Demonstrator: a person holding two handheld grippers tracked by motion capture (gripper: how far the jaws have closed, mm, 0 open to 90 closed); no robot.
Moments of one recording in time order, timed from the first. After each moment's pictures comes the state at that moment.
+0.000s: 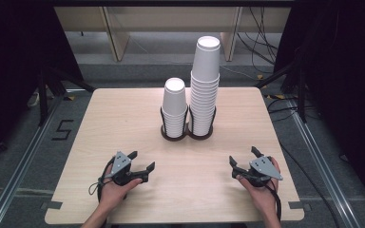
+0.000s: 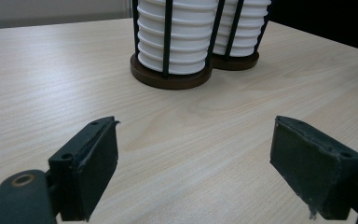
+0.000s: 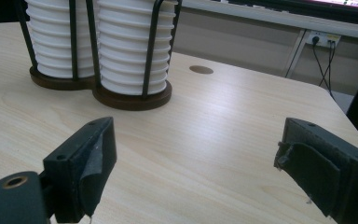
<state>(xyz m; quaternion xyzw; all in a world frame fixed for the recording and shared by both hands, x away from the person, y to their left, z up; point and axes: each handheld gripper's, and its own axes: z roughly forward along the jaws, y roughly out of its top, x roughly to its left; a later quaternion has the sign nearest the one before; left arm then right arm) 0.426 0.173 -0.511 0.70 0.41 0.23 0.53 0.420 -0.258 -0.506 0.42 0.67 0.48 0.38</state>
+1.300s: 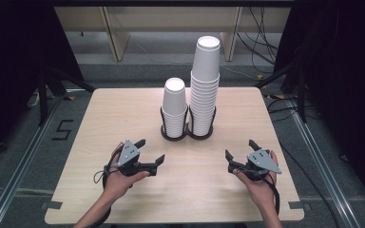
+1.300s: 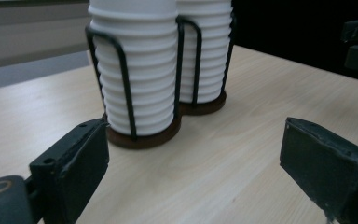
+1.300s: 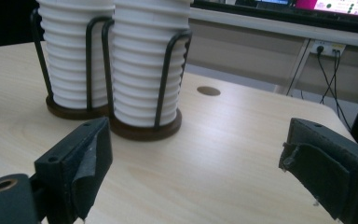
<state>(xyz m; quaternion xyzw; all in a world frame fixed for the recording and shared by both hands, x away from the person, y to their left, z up) 0.441 0.142 -0.454 0.71 0.33 0.25 0.56 0.425 -0.241 -0.472 0.41 0.66 0.50 0.38</state>
